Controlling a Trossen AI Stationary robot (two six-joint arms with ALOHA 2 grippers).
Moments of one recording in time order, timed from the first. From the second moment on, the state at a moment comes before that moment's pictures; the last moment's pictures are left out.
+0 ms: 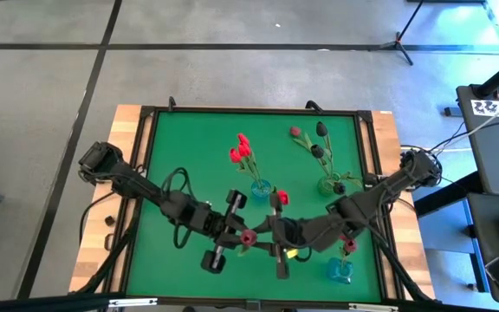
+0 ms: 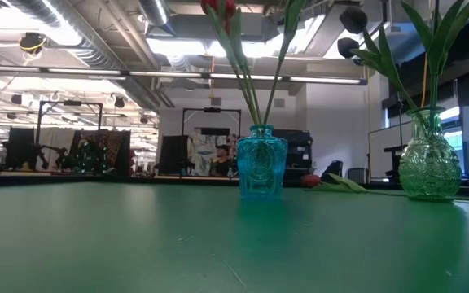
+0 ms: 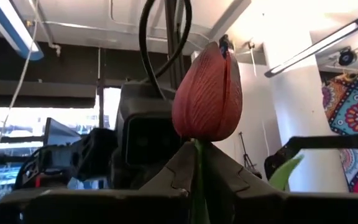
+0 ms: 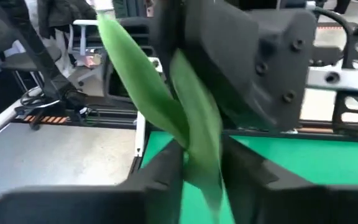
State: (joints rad) left arm -0.46 1.70 1.09 1.20 -0.11 0.16; right arm 0.56 1.70 1.67 -0.23 0.43 0.15
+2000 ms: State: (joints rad) left arm -0.88 1.65 1.09 0.55 -0.68 0.11; right arm 1.35 1.47 1.67 -1.25 1.05 1.10
